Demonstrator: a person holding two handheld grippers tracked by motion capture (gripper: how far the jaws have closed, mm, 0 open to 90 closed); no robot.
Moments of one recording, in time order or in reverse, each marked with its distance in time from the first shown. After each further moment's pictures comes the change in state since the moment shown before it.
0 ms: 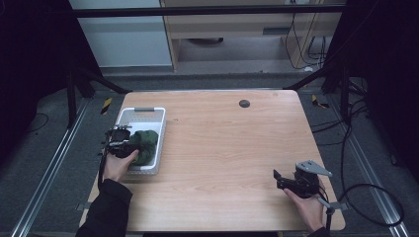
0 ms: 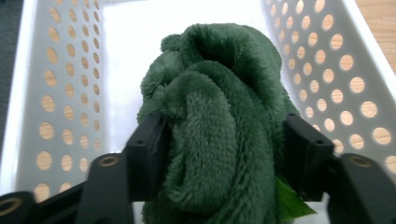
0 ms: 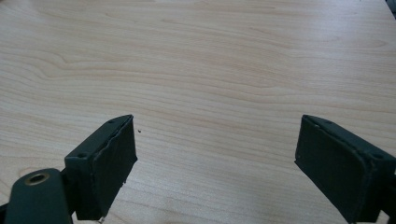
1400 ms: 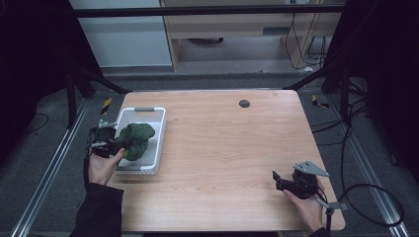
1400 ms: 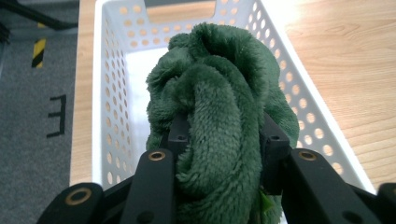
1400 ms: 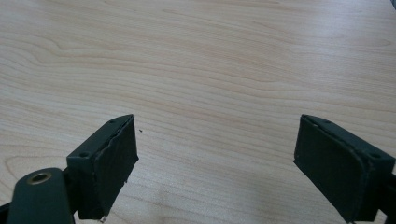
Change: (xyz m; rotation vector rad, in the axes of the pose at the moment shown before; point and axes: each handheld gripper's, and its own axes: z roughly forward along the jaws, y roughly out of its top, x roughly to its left) left arm 0.013 0.002 -0.061 -0.157 -0.049 0.054; right arm 0.000 -0.005 0.004 0.009 -0.007 -0.050
